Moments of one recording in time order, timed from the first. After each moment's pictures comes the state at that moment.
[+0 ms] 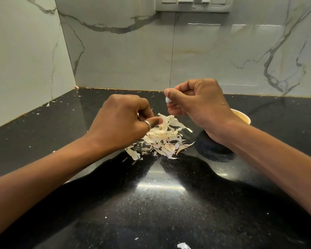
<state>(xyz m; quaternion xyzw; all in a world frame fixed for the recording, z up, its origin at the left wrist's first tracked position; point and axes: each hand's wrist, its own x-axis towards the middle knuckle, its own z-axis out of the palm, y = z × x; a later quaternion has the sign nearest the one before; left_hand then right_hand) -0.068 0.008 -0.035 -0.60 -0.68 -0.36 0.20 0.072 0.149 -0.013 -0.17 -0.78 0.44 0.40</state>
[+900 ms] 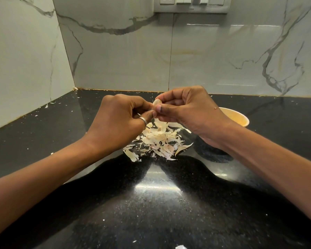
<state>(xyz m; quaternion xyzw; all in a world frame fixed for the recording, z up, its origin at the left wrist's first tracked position) -0.063 0.007 -0.034 -0.58 -0.67 -0.44 0.15 0.070 0.148 -0.019 -0.10 -0.78 0.55 0.30</state>
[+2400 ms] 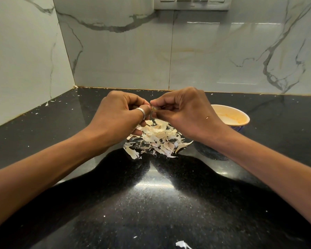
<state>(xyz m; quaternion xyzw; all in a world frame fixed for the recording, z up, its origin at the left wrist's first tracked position) -0.057 0.007 -0.027 -0.47 -0.70 -0.54 -0.07 0.068 0.141 -0.027 -0.07 -0.89 0.26 0.37</state>
